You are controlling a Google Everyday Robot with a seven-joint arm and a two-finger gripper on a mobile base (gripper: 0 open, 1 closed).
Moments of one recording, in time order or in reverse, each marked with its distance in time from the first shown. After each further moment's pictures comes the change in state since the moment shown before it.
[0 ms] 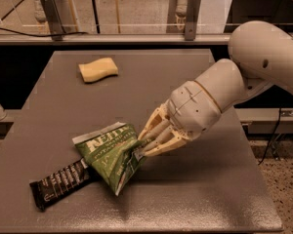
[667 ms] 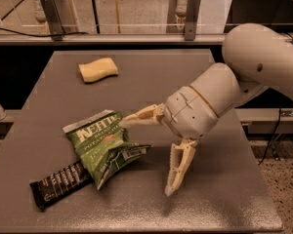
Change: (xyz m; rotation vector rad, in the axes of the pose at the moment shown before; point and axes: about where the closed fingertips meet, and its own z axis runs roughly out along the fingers) arm -0.001 0.009 0.011 -0.035 0.024 -0.016
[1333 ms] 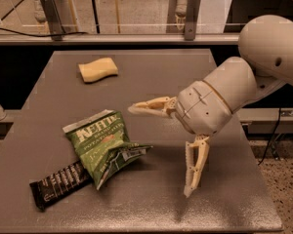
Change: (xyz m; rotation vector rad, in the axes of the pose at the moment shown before) arm -0.003 0.007 -0.021 0.025 0.014 -0.008
